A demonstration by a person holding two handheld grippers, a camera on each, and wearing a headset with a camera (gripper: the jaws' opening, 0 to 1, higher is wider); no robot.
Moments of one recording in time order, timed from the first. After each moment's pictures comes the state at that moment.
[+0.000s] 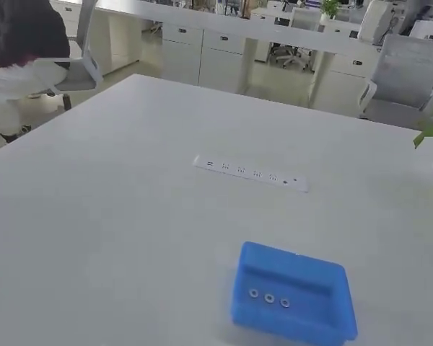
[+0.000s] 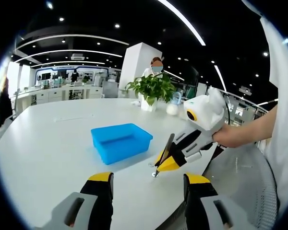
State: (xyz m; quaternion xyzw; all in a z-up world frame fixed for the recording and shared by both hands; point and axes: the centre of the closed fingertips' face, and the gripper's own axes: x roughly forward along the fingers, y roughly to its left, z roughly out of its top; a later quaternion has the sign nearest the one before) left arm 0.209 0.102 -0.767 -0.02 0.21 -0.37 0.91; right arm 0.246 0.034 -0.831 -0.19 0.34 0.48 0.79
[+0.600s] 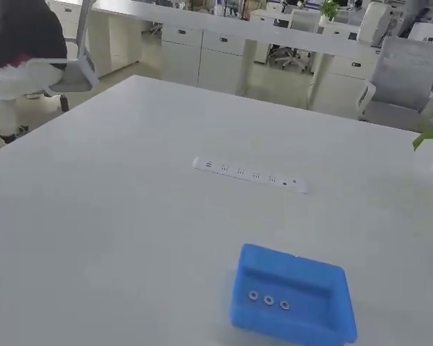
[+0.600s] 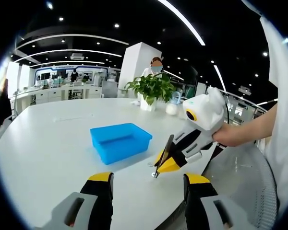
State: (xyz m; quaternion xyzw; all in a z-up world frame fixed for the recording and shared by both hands) left arm 0.208 0.101 -0.767 -0.02 0.21 -0.37 0.90; right arm 0.242 0.035 -0.832 -0.20 0.34 0.49 0.78
